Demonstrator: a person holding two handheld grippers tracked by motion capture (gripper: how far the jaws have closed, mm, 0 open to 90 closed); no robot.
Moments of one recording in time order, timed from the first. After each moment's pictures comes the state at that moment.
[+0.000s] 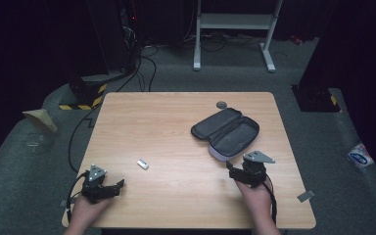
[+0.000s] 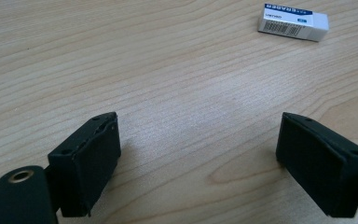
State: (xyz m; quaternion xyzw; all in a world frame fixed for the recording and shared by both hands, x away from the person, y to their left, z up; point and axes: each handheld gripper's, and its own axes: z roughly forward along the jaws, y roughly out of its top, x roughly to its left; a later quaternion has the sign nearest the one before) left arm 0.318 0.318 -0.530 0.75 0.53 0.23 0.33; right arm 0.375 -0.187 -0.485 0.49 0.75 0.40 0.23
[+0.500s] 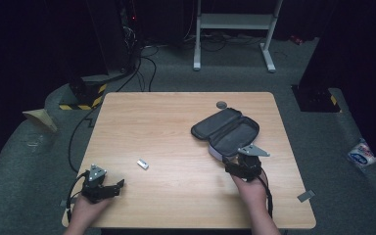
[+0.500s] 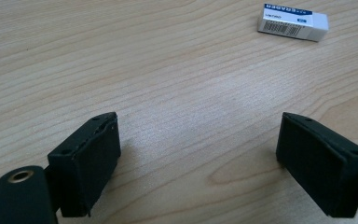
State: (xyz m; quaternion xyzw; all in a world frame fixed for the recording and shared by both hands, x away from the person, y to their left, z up) left arm 0.318 0.318 -0.530 0.75 0.53 0.23 0.33; right arm 0.390 -0.173 -0.477 0.48 0.75 0.40 0.22
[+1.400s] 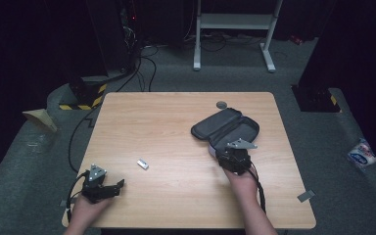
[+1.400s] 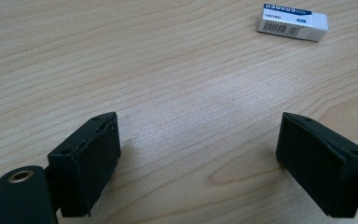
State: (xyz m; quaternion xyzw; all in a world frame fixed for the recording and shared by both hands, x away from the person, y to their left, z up) left arm 0.318 0.318 -0.530 0.75 0.53 0.23 0.33; right arm 0.415 -0.149 -0.487 0.47 0.77 0.39 0.19
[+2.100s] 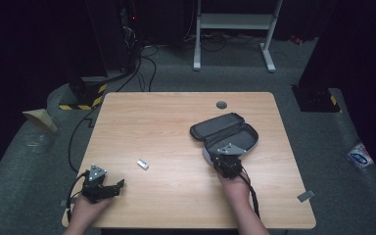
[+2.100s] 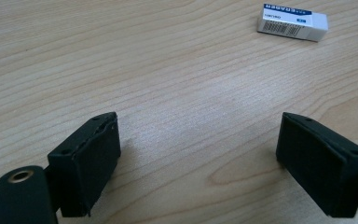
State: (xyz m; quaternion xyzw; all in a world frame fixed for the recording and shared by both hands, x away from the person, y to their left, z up) left arm 0.318 0.318 -0.530 0.75 0.53 0.23 0.33; right arm 0.401 -0.123 -0.497 0.44 0.78 0.40 0.19
